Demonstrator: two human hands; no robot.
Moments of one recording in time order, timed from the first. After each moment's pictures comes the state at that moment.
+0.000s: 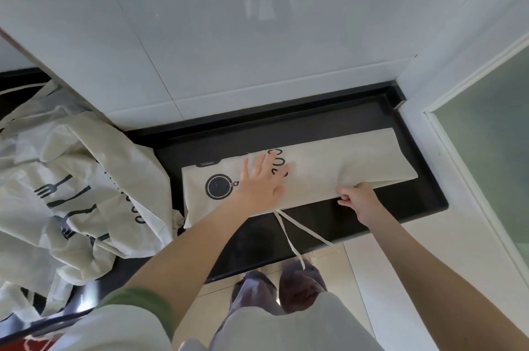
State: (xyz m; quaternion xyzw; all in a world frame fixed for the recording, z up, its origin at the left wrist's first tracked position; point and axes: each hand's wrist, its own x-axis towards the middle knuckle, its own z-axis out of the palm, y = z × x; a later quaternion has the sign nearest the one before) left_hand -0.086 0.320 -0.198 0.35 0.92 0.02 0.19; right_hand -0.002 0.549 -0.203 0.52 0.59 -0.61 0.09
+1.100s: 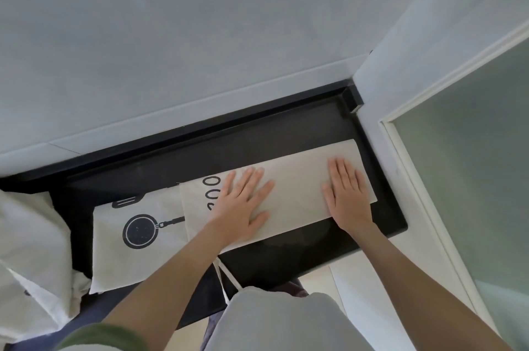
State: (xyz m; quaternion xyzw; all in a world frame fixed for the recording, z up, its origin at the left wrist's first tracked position) left_hand -0.102 0.420 -0.260 0.45 0.89 0.01 0.12; right_hand -0.005 0.691 -0.263 0.16 0.98 -0.05 0.11
